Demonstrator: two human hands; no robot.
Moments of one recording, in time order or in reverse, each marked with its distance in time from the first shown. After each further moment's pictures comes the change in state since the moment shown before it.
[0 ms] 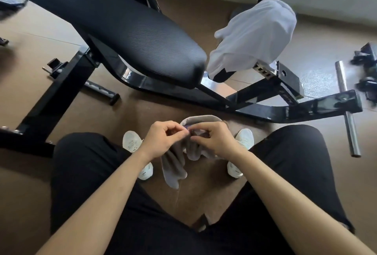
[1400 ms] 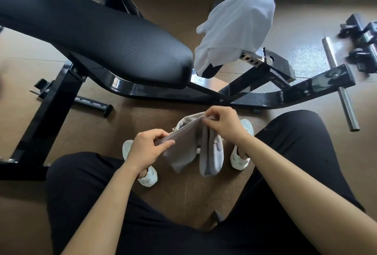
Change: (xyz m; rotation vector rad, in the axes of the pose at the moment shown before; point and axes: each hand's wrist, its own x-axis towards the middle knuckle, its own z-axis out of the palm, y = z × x) left_hand -0.004 -0.027 -0.020 0.241 0.014 -0.036; right_hand 0.022 0.034 -0.017 0.032 0.263 0.175
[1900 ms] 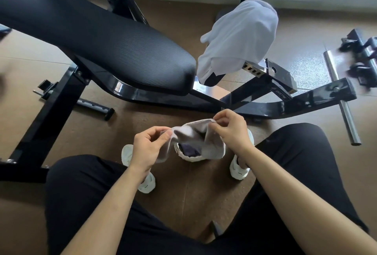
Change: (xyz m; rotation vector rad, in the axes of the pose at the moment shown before) left_hand 0.004 0.027 0.013 -0.519 0.223 -0.194; right_hand -0.013 0.001 -0.006 0.174 0.153 0.219
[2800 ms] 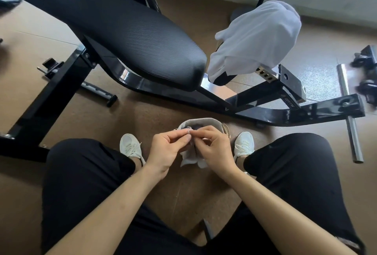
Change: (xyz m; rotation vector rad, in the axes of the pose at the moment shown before) left_hand -0.014 -0.005 0.032 -0.206 -0.077 -0.147; right_hand -0.043 -0.016 0.046 0.054 -0.151 -0.241
